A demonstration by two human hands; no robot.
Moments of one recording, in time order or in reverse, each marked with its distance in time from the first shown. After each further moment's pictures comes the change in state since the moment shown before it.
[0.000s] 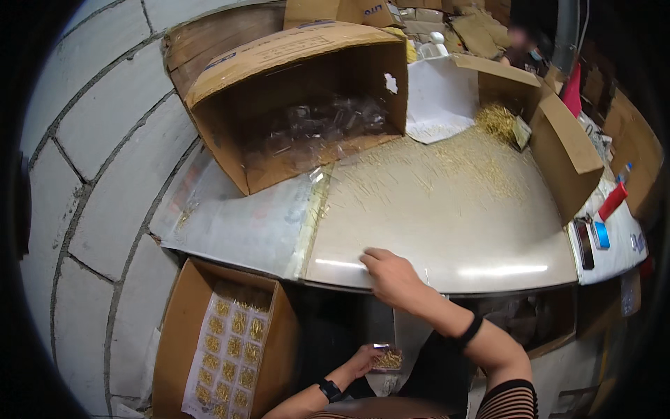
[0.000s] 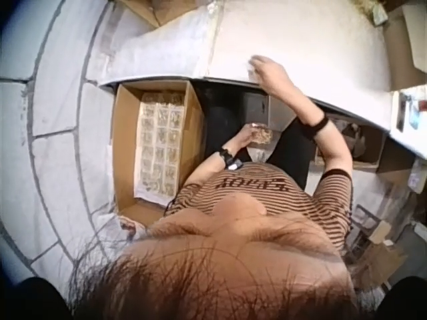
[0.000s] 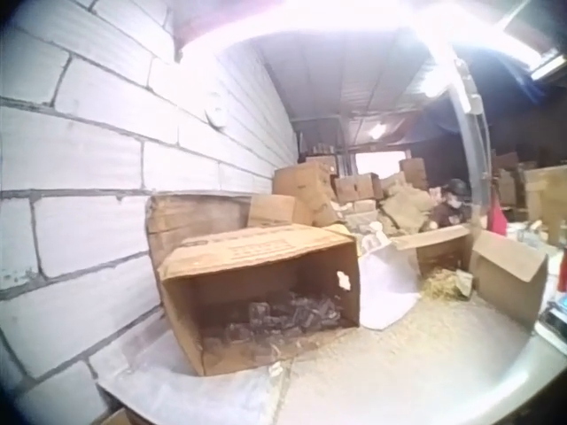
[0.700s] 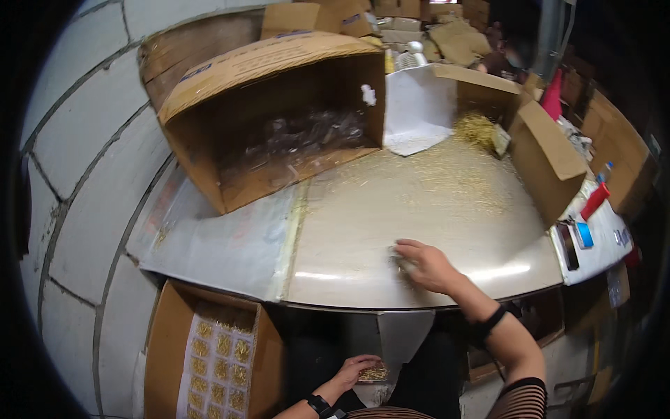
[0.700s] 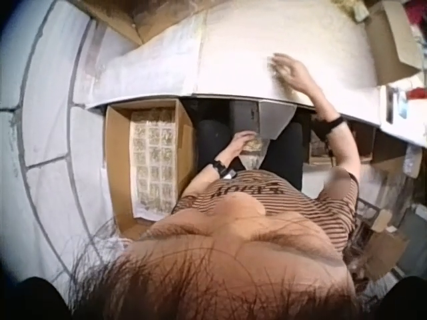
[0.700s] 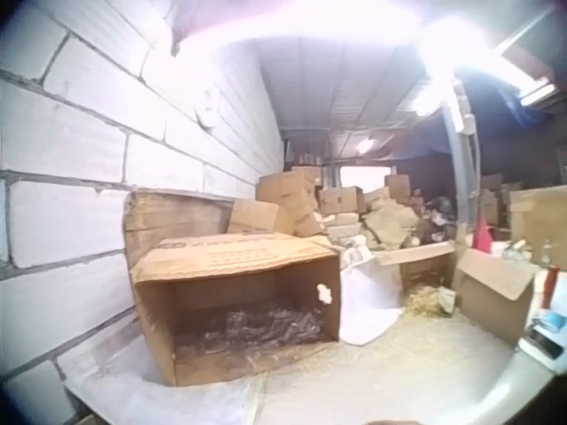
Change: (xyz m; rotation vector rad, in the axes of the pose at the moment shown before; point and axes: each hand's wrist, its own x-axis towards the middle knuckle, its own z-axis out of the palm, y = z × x) left_hand 0.008 0.015 0.001 0.090 0.109 0.001; right_hand -0.017 0.098 -0.049 0.024 -0.168 0.189
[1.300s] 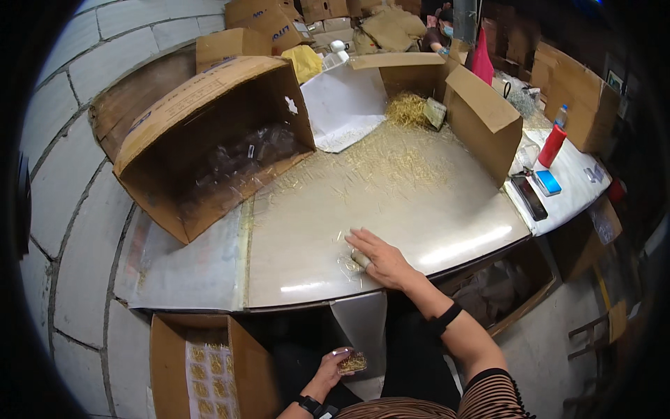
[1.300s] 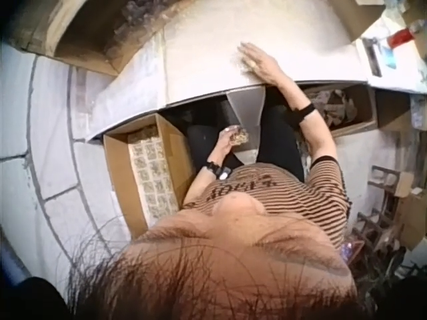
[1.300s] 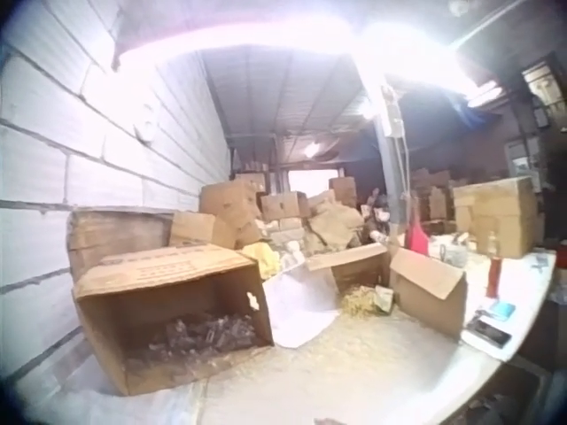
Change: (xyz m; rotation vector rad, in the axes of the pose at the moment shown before) left_hand -0.025 0.012 0.017 0.028 0.139 0.005; right_hand -0.045 0.009 0.027 0.158 0.257 -0.003
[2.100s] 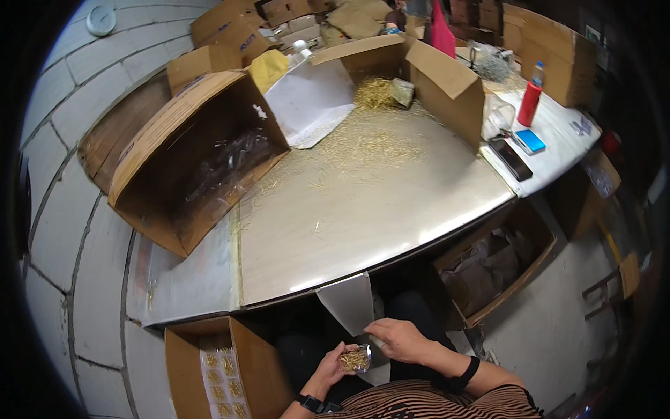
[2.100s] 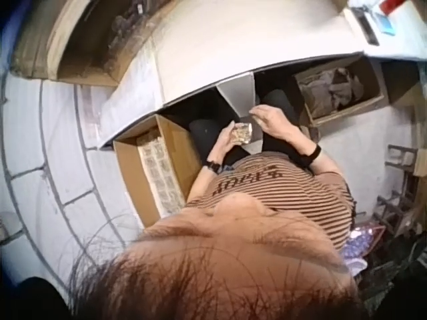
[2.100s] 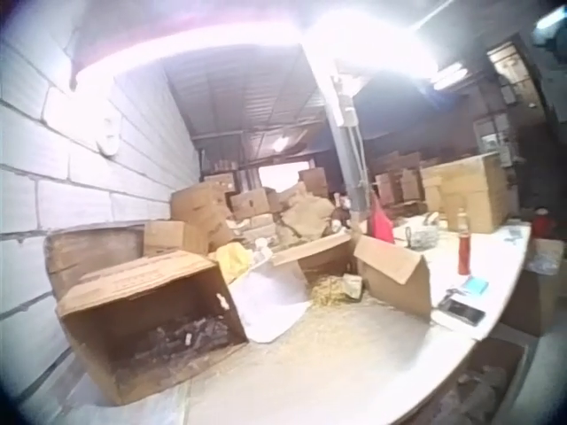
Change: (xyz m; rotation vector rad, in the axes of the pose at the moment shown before) left_hand -0.030 0.000 0.004 0.012 -0.267 -0.127; right_hand -0.181 -0.056 0.052 0.090 0.054 0.085
